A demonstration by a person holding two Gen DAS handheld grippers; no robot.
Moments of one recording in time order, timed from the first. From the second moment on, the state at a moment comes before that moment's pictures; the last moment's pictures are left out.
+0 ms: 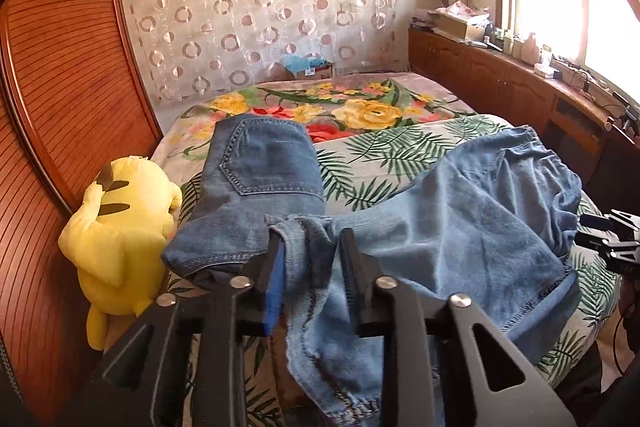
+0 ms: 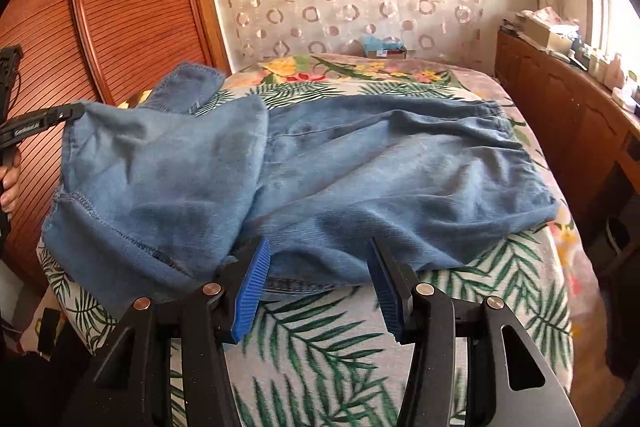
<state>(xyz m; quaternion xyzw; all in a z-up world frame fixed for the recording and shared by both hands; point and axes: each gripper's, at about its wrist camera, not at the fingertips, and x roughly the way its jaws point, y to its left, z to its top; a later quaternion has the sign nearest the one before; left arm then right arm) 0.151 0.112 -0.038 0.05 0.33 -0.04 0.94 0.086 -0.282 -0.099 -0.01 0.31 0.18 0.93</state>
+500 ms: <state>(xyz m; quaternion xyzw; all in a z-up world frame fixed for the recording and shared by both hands) 0.132 0.051 -0.036 0.05 0.30 -0.10 0.95 0.089 -0.354 -0.091 0.01 0.30 0.10 0.95</state>
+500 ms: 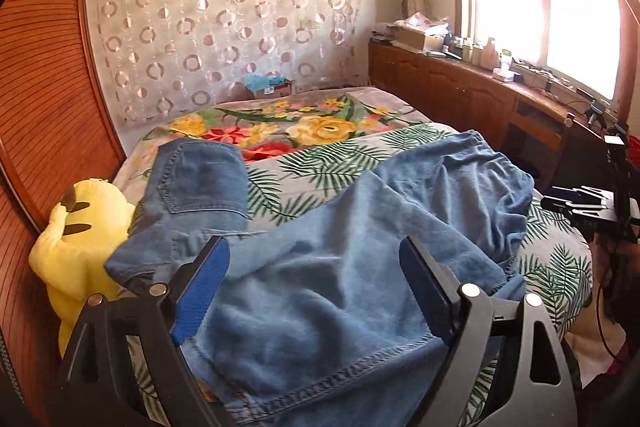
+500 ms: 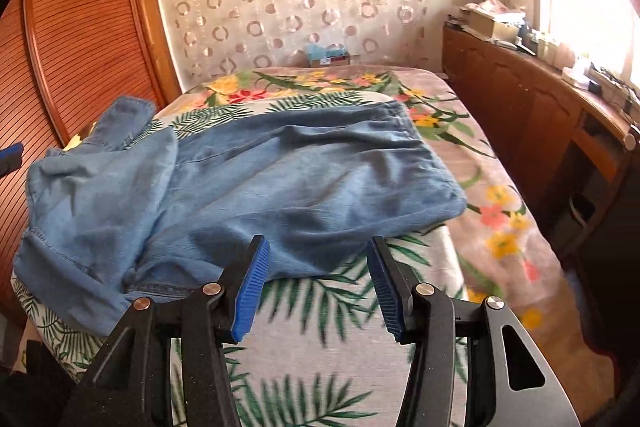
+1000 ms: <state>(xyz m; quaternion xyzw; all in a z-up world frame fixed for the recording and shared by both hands) 0.130 0.008 -0.083 0.05 0.35 -0.16 0.92 0.147 -0.408 -0.097 0.08 0.36 0.05 0.93</state>
